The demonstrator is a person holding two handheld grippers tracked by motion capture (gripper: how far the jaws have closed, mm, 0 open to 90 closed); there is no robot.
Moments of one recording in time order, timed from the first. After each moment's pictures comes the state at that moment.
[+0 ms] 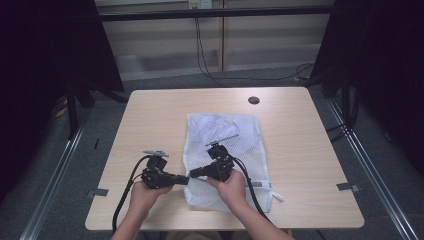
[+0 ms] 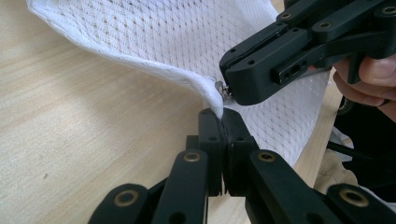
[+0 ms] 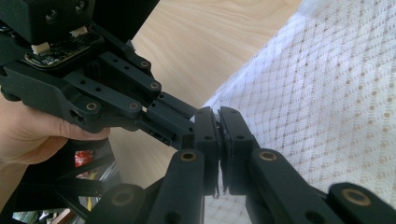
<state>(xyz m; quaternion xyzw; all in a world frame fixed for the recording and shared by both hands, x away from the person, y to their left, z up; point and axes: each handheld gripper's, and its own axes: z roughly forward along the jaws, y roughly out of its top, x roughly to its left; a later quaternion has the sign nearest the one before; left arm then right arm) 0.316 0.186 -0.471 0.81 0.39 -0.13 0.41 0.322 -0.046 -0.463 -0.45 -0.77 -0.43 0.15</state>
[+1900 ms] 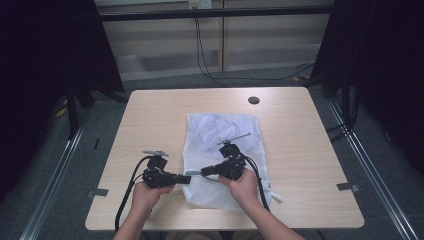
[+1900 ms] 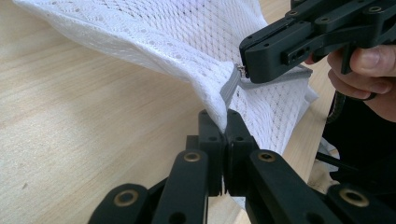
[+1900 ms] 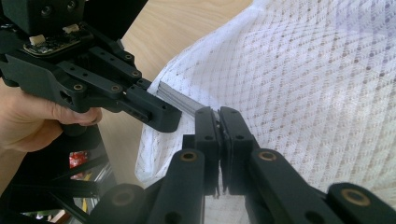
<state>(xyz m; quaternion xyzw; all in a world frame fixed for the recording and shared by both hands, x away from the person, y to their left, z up) 0.316 0.183 -0.474 0.80 0.40 -0.15 0.43 0.321 -0.078 -0.462 -0.46 -0.77 -0.43 0.14</state>
